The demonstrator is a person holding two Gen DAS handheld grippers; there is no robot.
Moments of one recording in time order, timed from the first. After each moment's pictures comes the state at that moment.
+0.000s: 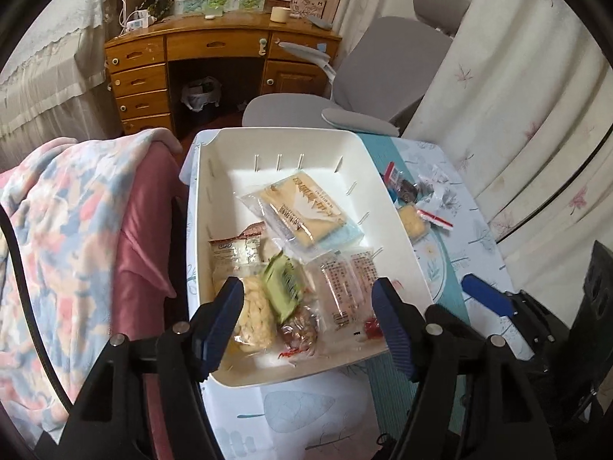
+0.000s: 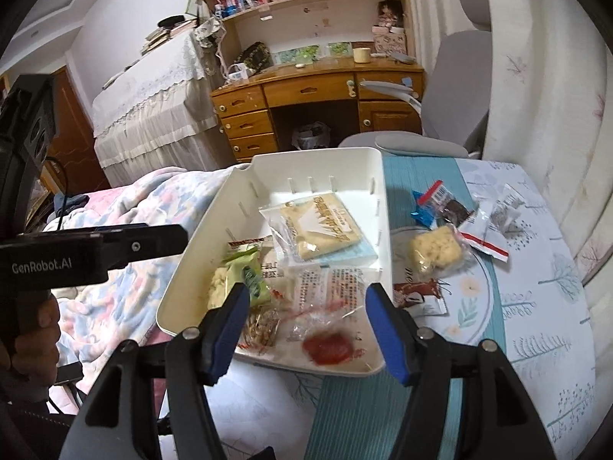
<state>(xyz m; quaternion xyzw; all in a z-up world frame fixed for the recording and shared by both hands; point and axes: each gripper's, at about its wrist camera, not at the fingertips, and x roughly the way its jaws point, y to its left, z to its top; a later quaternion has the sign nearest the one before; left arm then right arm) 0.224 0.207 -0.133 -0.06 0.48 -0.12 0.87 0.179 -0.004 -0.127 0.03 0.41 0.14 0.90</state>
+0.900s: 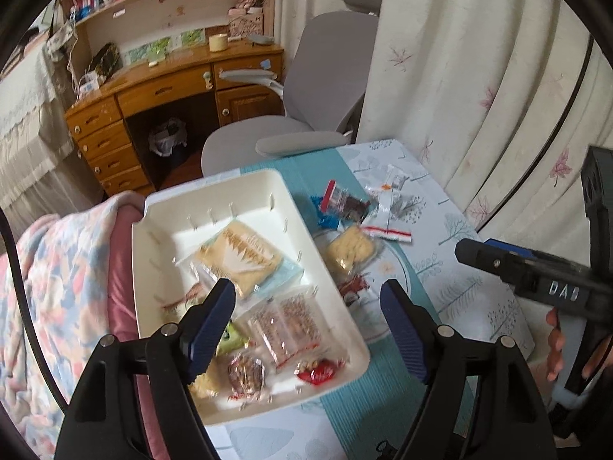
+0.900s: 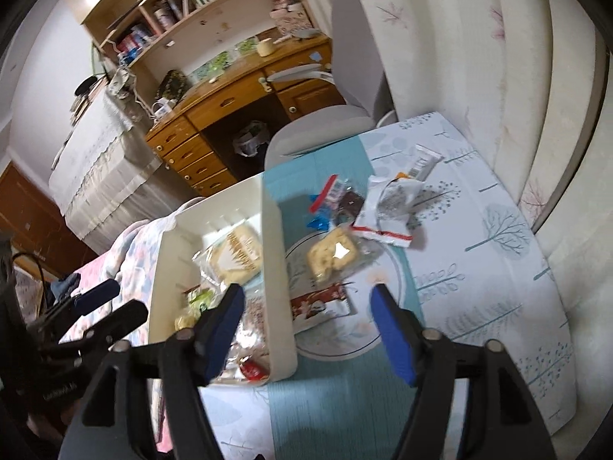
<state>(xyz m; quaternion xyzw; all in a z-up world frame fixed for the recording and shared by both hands) 0.247 0.078 -0.082 0.05 0.45 -0.16 0.88 0.228 -0.153 -0.088 0.17 0.47 0.06 0.86</state>
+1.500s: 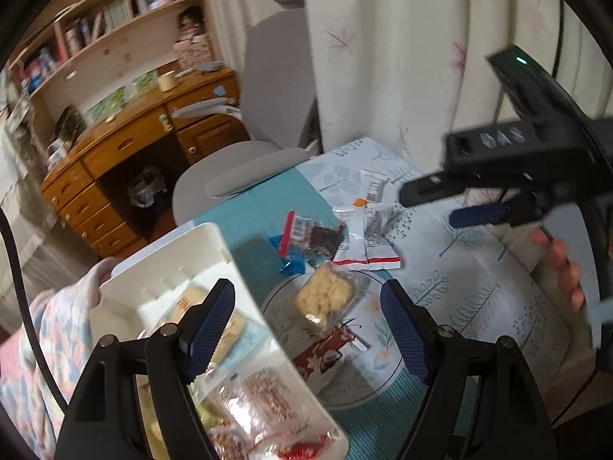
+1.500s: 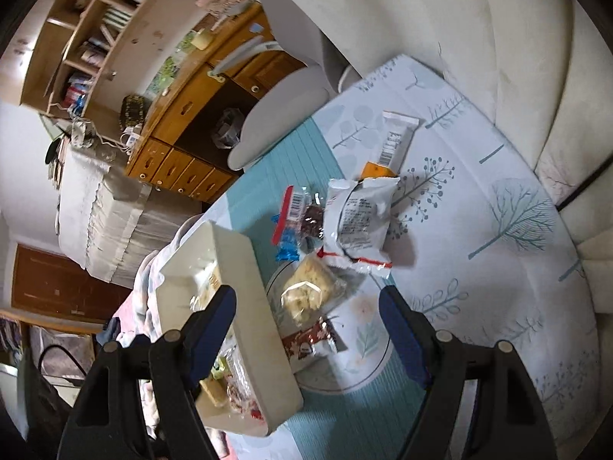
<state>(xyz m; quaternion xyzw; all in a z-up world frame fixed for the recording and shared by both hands) 0.298 -0.032 -0.124 0.15 0.41 -0.20 0.88 0.331 -0.242 -0.144 0.32 0.54 0.05 0.78</state>
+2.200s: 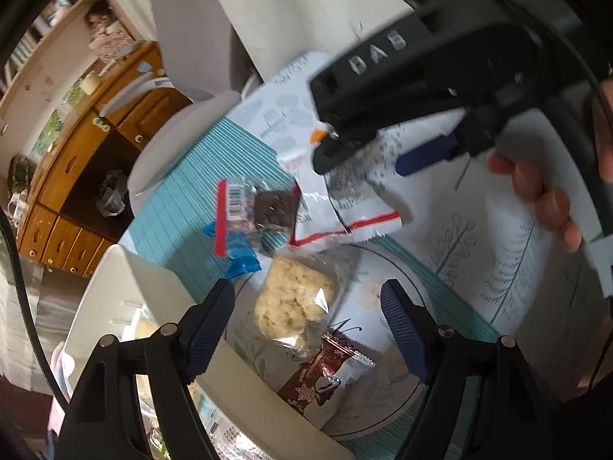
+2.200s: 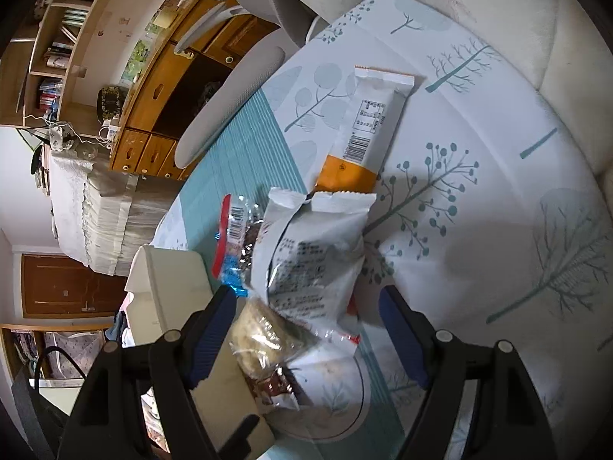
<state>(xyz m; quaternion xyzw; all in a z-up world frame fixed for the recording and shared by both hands) 0.350 -0.117 -0.221 0.29 0.49 -0.25 0.78 0.401 -0.268 -0.246 0.34 0.59 0.07 0.72</state>
